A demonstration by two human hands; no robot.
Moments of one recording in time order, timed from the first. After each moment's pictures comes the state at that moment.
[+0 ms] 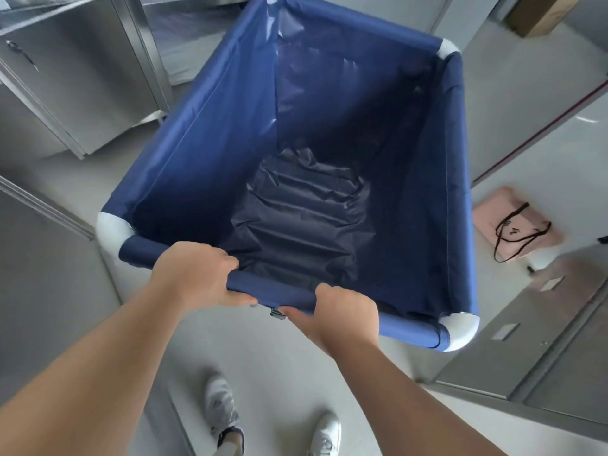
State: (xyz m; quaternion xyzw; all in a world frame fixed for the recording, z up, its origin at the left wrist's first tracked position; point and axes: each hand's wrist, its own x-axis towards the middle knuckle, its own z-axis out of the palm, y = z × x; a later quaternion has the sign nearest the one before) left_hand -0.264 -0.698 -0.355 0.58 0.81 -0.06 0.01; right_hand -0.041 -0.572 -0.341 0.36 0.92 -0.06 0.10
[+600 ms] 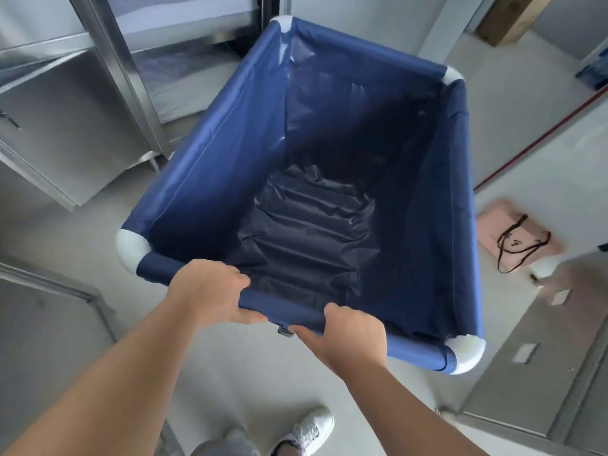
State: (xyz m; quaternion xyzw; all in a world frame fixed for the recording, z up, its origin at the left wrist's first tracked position) left_hand -0.400 -0.641 -0.358 0.64 0.77 -0.02 0.02; right_hand -0.161 -0.542 -0.340 0.41 0.90 -0.06 0.09
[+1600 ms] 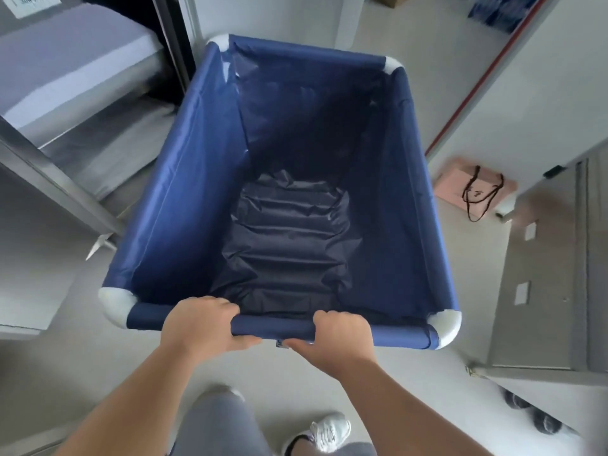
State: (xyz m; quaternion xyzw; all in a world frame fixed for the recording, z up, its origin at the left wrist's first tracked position) left_hand -0.565 -0.555 -0.343 0.71 0.70 -0.03 0.06; right_hand -0.316 -0.498 -0.331 0.49 0.85 -0.11 0.12
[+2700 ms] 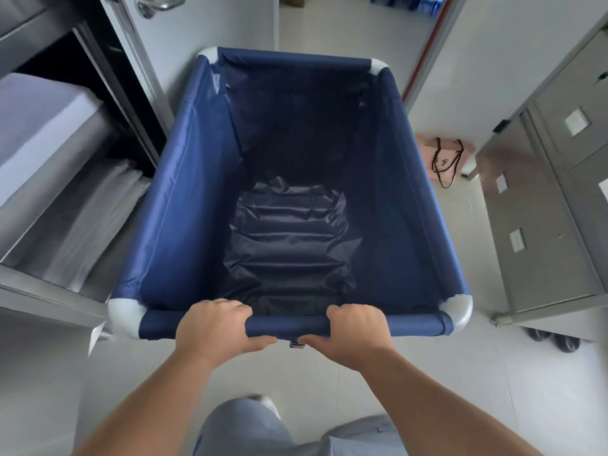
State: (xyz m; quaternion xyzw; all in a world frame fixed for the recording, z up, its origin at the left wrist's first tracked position) left_hand -0.747 -0.442 -0.346 0.80 0.59 0.04 0.05; right_hand -0.492 -0.450 -0.326 0.61 0.77 -0.13 0.11
